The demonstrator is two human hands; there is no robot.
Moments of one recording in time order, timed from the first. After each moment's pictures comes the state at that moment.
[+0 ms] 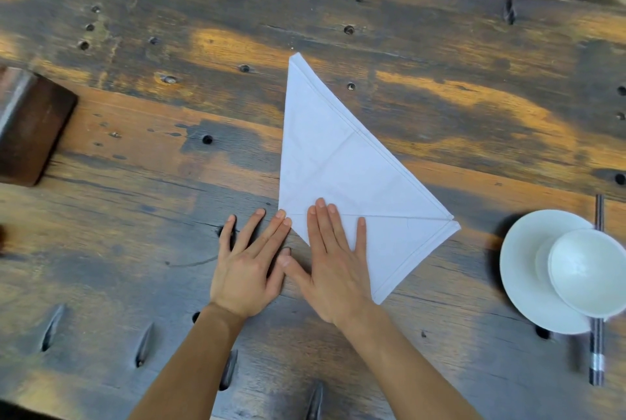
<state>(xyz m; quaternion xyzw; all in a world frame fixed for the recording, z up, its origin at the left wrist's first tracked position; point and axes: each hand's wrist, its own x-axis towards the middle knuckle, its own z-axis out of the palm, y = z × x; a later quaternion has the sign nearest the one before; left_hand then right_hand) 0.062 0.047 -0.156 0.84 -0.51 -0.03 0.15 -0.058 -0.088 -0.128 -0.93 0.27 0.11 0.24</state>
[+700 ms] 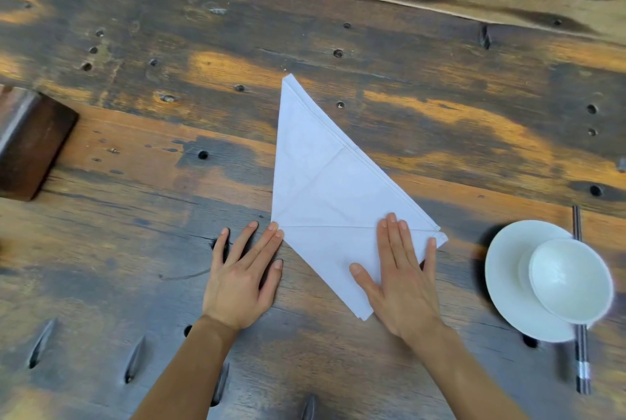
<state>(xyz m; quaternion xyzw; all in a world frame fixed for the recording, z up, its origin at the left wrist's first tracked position) 0.059 0.044 -0.153 0.85 -0.50 -0.03 0.16 -0.144 -0.156 -0.138 -0.91 0.35 0.12 0.16</state>
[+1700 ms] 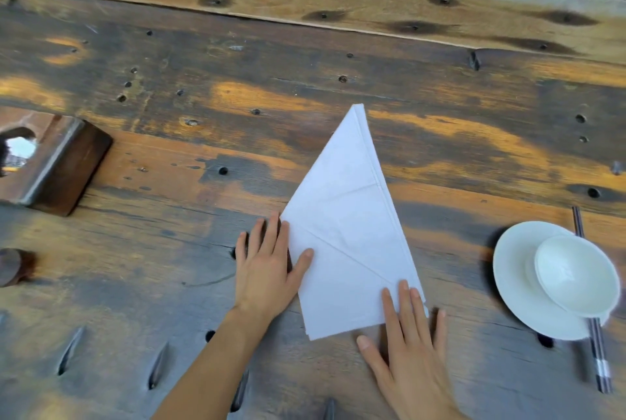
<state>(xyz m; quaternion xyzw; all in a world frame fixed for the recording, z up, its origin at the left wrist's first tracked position) 0.059 0.015 -0.133 0.91 -0.40 -0.12 0.07 -0.200 -0.069 -0.136 -0.91 0.37 0.07 0.15</state>
